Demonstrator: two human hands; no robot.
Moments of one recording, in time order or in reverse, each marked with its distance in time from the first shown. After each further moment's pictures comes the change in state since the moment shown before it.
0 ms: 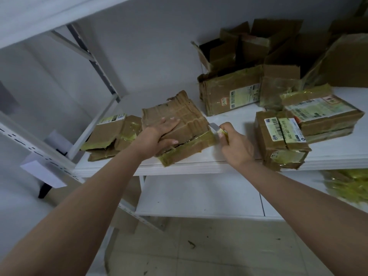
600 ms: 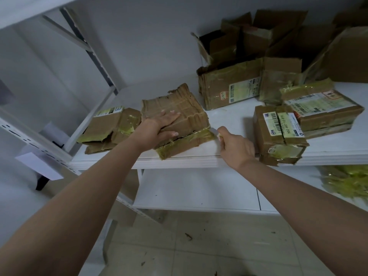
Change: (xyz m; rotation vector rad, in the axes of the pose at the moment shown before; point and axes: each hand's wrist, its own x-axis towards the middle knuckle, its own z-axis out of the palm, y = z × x) left_hand 0.007 0.003 0.002 0.035 -0.031 -0.028; right_hand -0.011 0.013 0.003 -0.257 -0.100 -0.085
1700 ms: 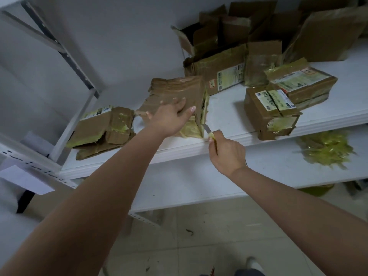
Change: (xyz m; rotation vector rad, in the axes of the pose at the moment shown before) left_hand 0.006 0.059 0.000 -0.043 -0.046 -0.214; right_hand -0.058 -0.050 0.033 0.070 0.250 0.080
